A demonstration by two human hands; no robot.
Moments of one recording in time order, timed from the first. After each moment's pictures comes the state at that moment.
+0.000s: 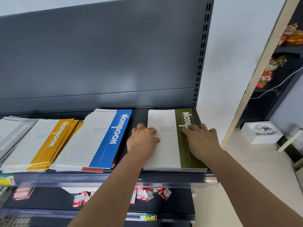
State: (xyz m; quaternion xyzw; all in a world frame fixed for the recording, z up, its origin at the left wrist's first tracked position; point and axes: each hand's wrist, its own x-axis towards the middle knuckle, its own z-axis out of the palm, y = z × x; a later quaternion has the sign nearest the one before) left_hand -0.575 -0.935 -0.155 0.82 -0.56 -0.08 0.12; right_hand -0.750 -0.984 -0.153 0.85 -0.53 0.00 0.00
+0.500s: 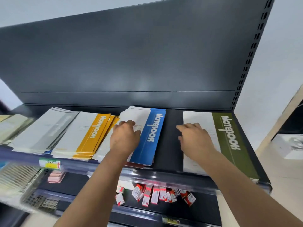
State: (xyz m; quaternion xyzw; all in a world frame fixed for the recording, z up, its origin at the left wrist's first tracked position) left_hand -0.438 -0.866 -0.132 0.89 -0.43 -0.03 0.18; right_hand -0.628 -0.947 -0.141 0.89 -0.45 0.08 -0.05
